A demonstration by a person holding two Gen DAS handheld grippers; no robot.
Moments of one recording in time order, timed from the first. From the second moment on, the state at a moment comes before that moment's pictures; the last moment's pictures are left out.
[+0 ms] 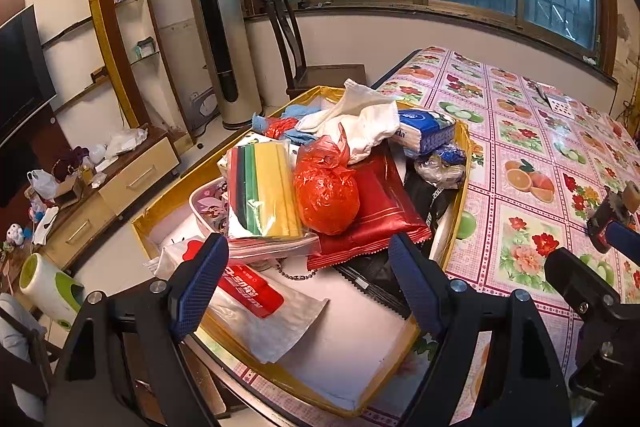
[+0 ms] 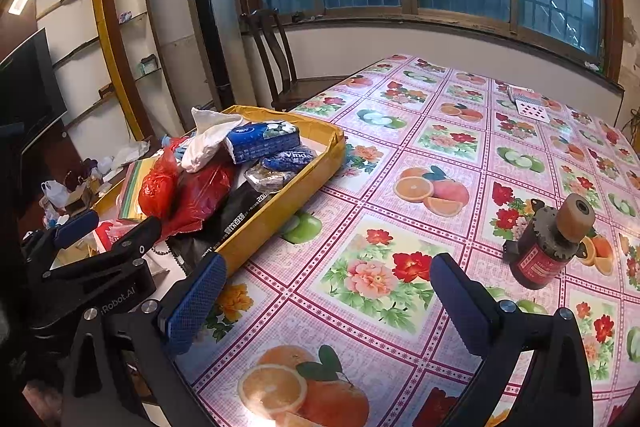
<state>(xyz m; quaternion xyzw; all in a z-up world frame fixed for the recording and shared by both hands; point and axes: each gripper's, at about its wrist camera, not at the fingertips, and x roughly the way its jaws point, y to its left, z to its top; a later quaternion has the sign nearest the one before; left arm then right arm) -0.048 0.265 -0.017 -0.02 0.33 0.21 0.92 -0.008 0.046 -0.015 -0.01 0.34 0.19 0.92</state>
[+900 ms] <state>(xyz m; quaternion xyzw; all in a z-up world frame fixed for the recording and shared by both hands) -0.065 0.296 -0.014 -0.02 0.33 0.19 0.92 -0.010 0.087 -0.007 -0.05 0.32 0.22 0.92</state>
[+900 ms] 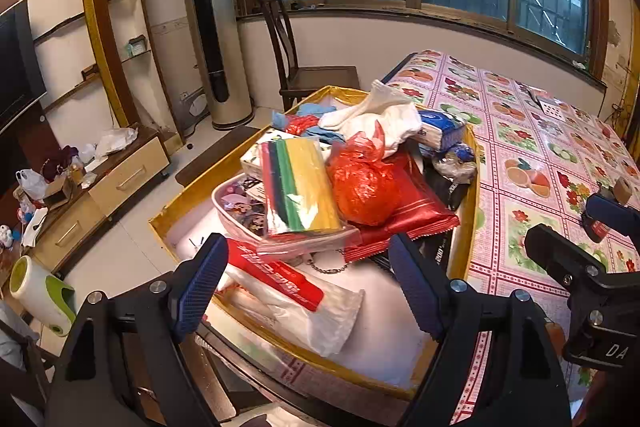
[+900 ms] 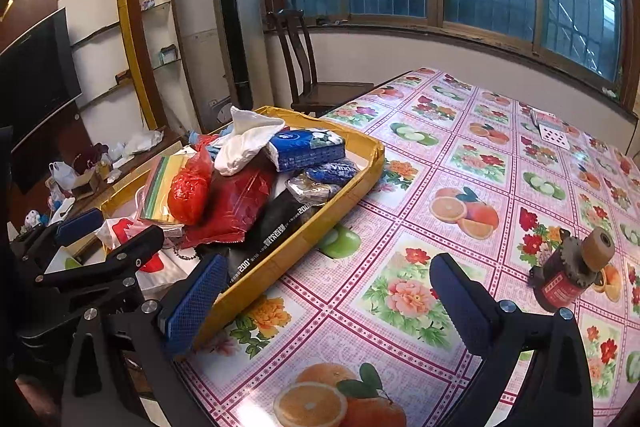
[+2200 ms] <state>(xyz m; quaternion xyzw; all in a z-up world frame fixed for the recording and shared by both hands) -0.060 0.352 -0.019 -0.06 0.33 0.27 0.90 0.008 0.159 -0.010 -0.07 0.31 0.22 0.92</state>
